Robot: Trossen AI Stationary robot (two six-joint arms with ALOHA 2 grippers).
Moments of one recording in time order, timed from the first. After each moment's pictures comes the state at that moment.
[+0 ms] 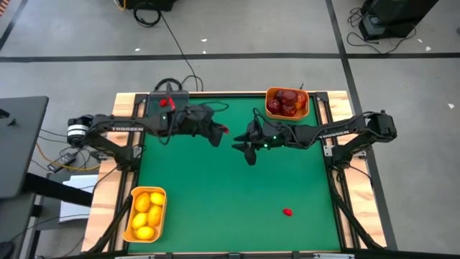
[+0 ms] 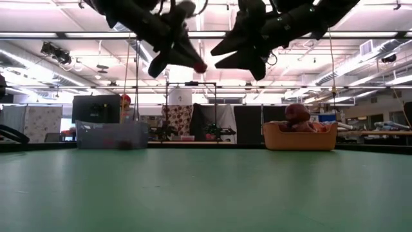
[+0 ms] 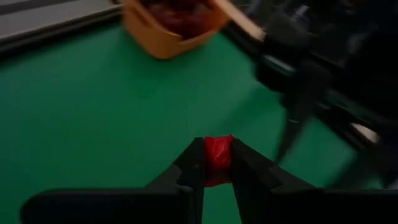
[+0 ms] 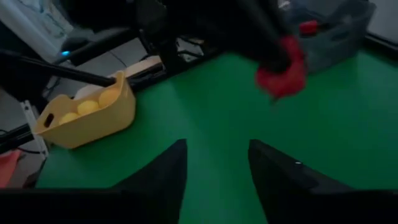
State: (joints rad) left arm 0.21 1.38 0.98 -0.09 -0.06 -0.58; right arm -0.06 1.47 0.85 0.24 0.02 0.39
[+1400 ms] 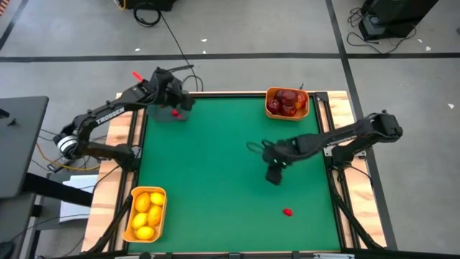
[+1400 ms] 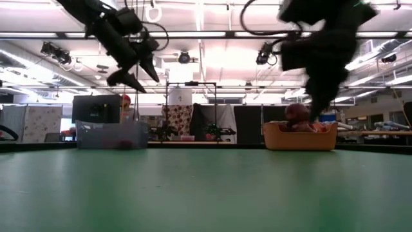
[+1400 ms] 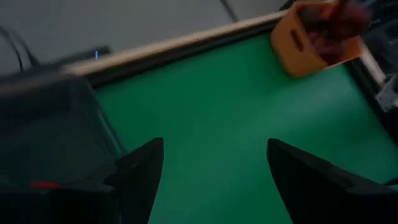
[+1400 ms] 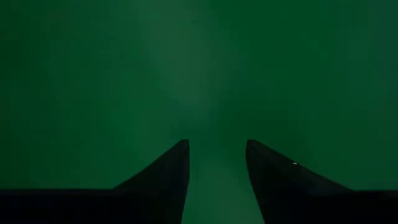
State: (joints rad) left arm 0.80 1.22 0.98 -0.50 0.18 -0.44; right arm 0.12 1.42 0.85 -0.64 0.01 0.54
